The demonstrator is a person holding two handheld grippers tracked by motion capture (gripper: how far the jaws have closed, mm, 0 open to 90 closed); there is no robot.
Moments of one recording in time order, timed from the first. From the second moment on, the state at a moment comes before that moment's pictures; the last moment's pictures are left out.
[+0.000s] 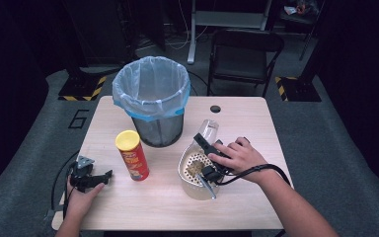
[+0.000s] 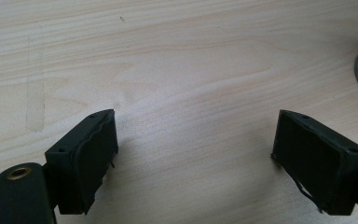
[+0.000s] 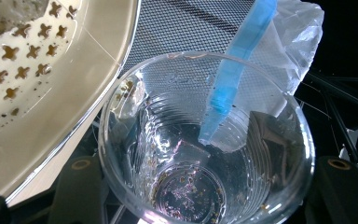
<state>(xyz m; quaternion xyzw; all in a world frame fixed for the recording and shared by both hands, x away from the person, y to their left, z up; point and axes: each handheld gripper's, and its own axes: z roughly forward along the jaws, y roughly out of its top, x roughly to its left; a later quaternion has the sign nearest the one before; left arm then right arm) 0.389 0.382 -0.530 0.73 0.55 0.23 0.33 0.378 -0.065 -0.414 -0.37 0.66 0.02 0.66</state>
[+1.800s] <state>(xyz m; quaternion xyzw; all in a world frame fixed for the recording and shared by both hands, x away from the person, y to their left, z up) 0.389 0.381 -0.531 0.73 0.55 0.24 0.33 0.367 -0.074 -0.417 -0.22 0.64 0.16 0.72</state>
